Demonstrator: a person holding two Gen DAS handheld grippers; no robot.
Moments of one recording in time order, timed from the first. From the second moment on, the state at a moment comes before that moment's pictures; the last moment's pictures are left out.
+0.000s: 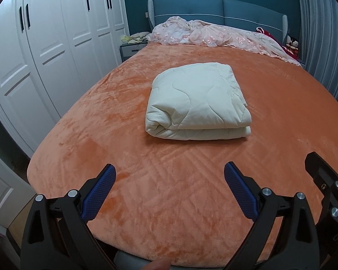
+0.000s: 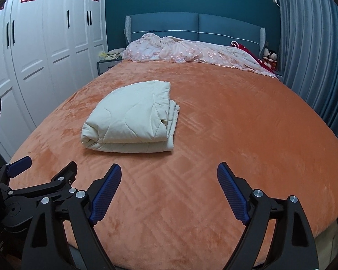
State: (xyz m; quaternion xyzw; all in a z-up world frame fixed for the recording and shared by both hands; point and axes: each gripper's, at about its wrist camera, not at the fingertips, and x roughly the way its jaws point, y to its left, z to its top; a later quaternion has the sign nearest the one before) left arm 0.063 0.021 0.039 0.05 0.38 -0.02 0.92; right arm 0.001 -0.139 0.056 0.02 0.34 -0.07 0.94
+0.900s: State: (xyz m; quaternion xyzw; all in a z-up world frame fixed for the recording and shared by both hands) left arm 0.040 0.032 0.036 0.05 0.37 0.01 0.93; right arm -0.023 -0.129 0.043 0.03 0.35 -0.07 0.93
